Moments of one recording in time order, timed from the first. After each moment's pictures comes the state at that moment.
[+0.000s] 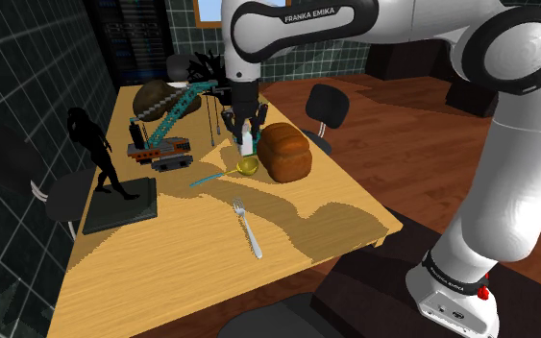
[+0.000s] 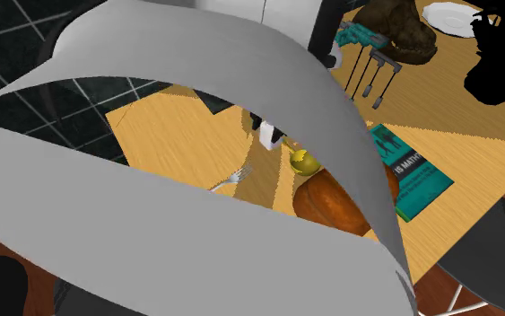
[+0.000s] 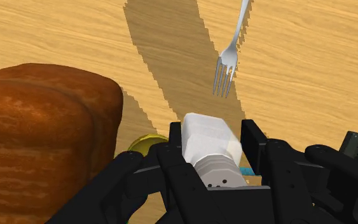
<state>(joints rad) -0.01 0.22 0.32 -1.59 0.00 1.73 0.47</state>
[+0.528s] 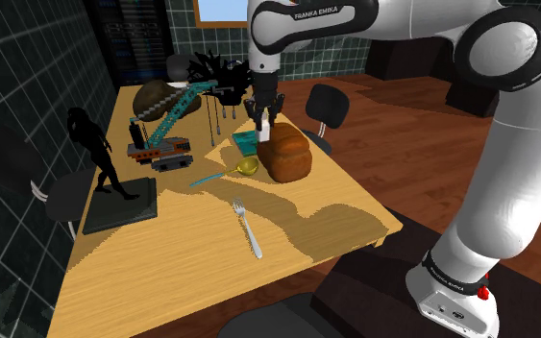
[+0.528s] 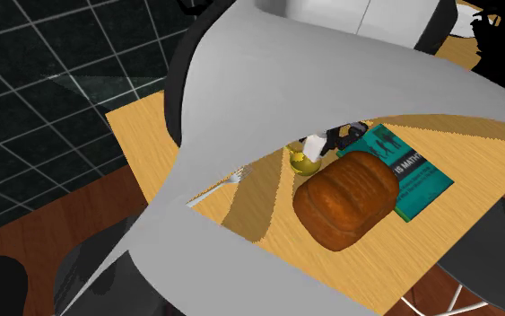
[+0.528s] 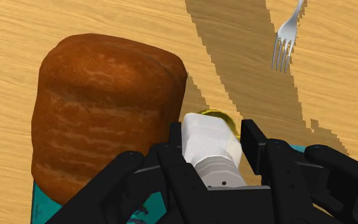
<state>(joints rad) -0.11 0.22 0.25 -1.58 0.01 1.72 0.30</state>
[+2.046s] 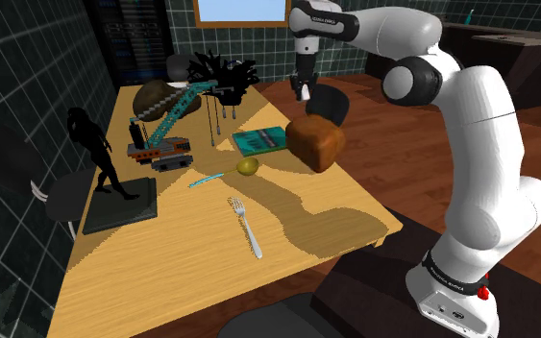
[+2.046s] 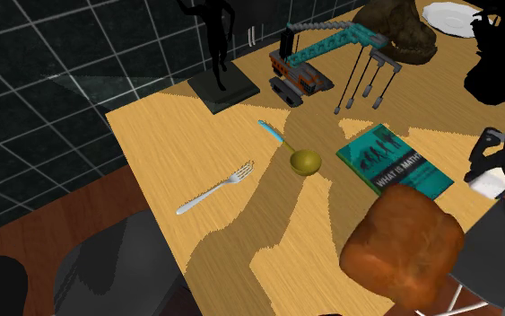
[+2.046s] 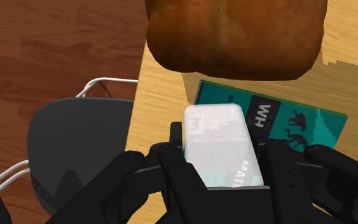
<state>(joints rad) -0.37 0.67 0.09 -0.87 -0.03 1.45 -0.13</state>
